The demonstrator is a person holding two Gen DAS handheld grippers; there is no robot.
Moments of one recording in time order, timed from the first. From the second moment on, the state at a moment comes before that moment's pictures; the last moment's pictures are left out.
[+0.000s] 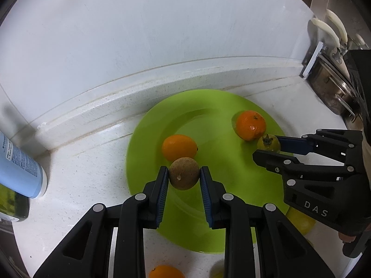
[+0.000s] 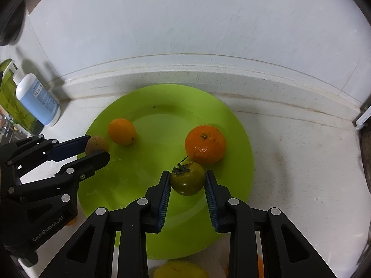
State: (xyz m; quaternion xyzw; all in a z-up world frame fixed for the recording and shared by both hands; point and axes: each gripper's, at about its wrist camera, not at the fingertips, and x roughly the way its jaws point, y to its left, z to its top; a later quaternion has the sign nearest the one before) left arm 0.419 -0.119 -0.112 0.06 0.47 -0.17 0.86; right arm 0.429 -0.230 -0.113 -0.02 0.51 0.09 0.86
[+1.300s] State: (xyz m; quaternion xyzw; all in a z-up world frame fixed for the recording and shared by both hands) left arm 0.295 -0.071 0.009 0.06 0.32 -0.15 0.93; right arm 0.297 -0.228 0.000 -0.03 0.34 0.05 0.94
